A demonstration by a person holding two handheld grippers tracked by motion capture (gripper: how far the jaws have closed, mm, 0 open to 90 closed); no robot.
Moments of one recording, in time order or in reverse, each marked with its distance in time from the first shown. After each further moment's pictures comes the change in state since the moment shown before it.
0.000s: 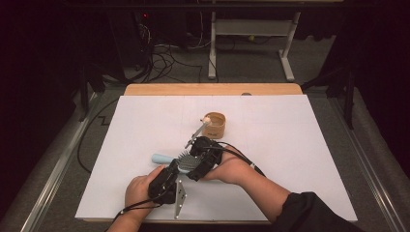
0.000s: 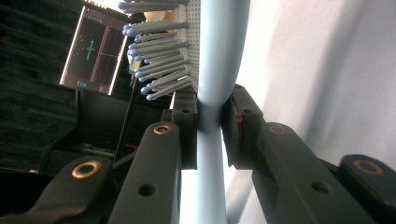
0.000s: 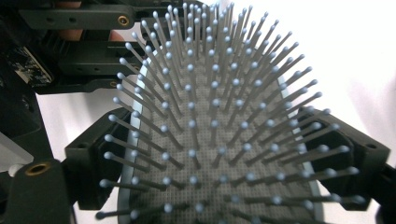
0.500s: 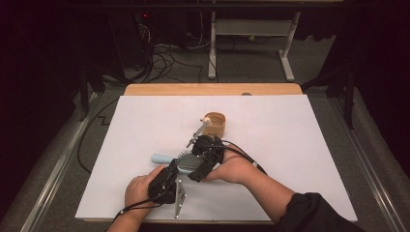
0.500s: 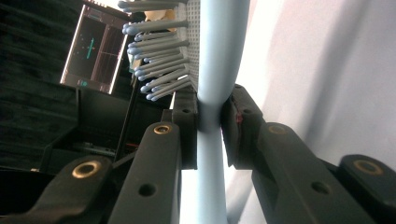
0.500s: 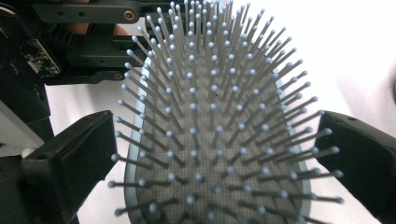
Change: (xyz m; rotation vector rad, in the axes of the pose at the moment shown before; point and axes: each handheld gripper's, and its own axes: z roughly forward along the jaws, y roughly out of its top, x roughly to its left) left arm 0.000 -0.001 0.000 0.006 0.005 0.001; right arm -0.002 -0.001 -0.008 0.006 0.010 -0.016
